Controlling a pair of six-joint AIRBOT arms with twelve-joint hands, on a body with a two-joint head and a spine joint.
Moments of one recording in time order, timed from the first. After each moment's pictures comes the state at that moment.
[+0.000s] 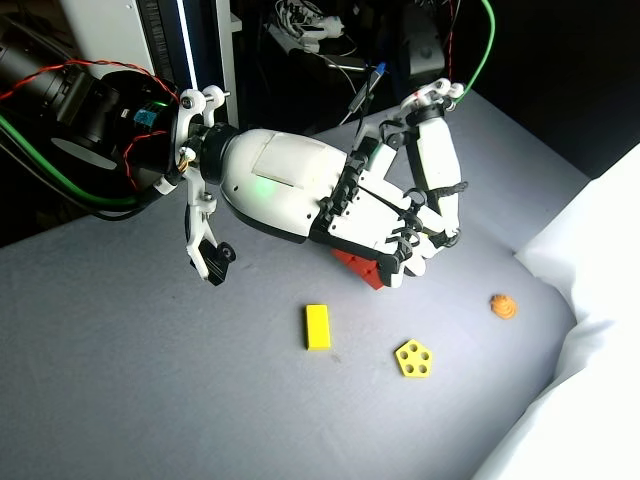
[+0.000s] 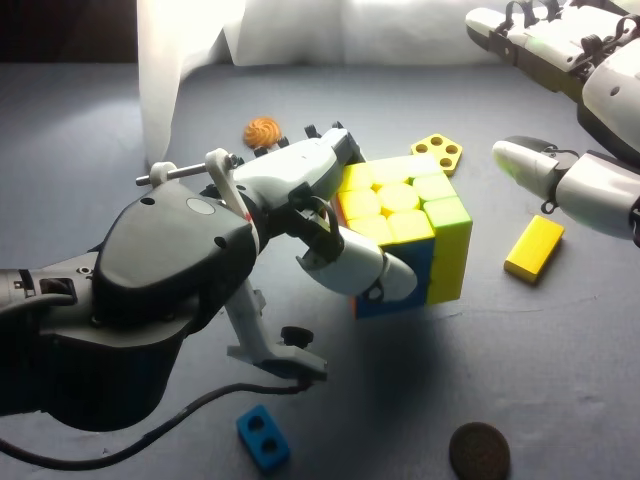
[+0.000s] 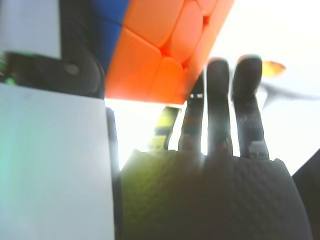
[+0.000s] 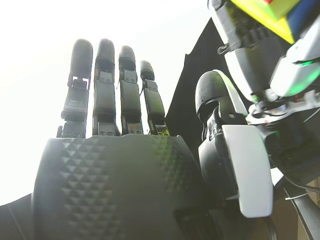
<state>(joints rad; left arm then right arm) 0.35 -1.21 0.85 -1.46 -0.77 1.72 -0.64 -0.86 0.73 0.43 1.02 -1.48</state>
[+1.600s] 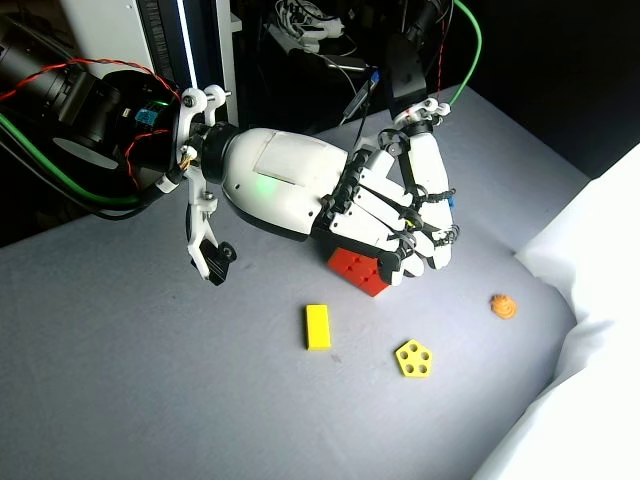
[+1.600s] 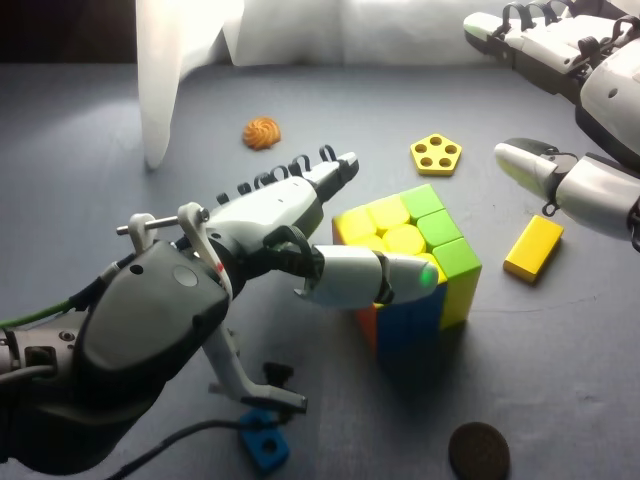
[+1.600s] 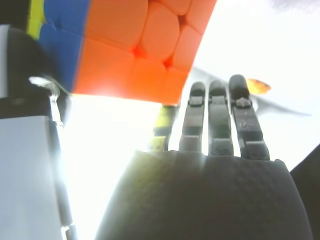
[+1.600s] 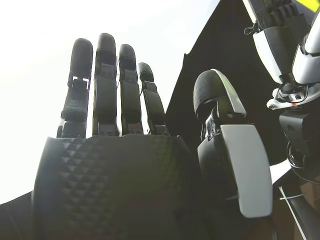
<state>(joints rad) 0.50 -1.19 0.86 -1.22 -0.75 1.47 -0.64 -0.86 0.73 0.43 1.02 -1.49</state>
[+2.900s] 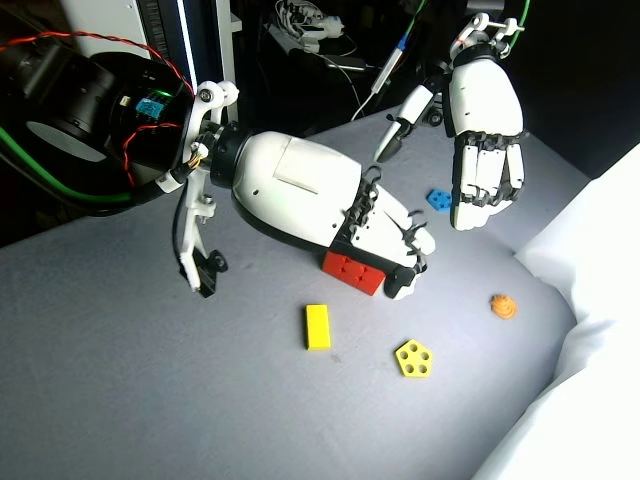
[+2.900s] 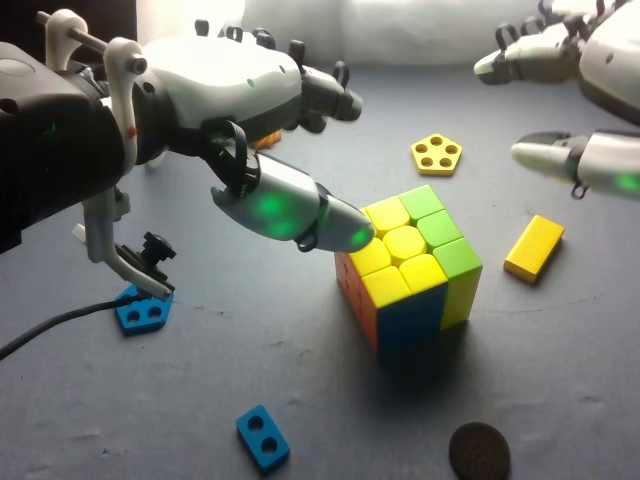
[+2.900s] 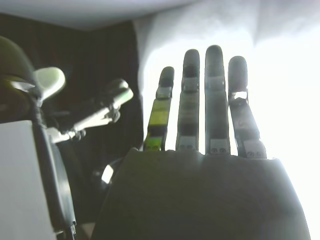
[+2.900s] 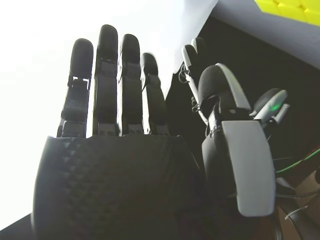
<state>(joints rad) 0.17 -0.93 0.81 -1.48 -0.28 2.34 -0.40 -0.76 0.76 0.41 0.56 -1.57</state>
